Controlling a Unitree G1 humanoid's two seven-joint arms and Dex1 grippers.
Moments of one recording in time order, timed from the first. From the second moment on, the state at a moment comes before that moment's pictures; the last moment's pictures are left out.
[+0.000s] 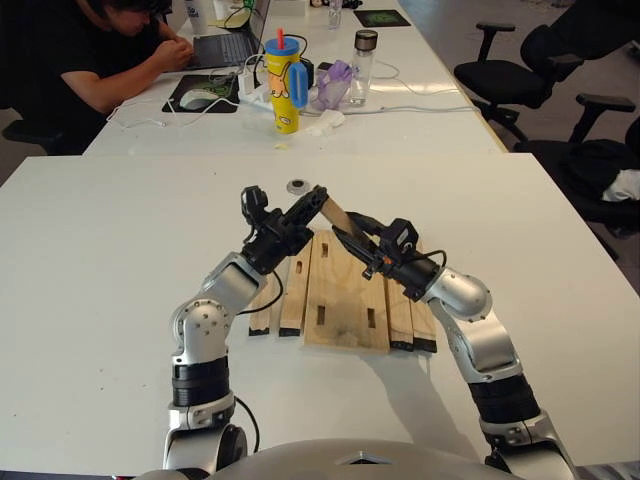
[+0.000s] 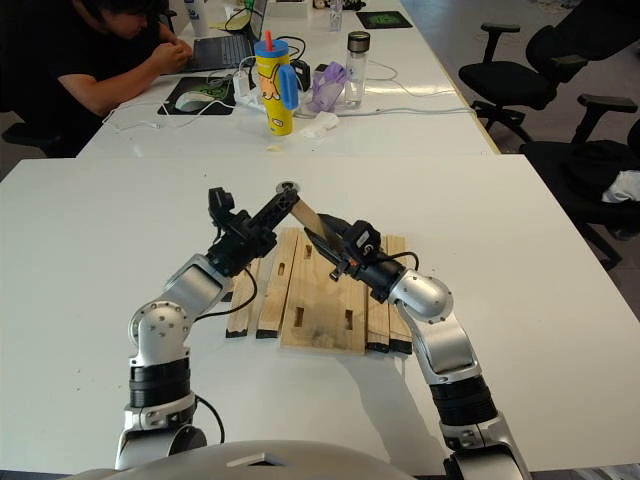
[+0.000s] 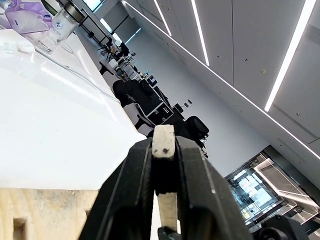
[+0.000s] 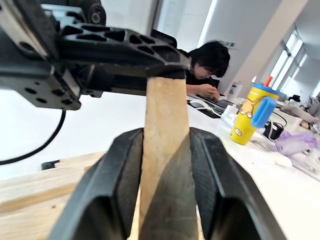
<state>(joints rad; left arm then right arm) -0.19 -0.05 0.16 -0.32 -0.98 0.78 -0.21 -0.14 -0.32 0.16 -0.18 0.16 -0.01 0.66</state>
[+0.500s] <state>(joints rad) -0.24 0.05 0.28 -0.39 -0.99 0.69 -0.07 -0.08 -0.36 0.06 -0.18 0.19 0.06 0.60</state>
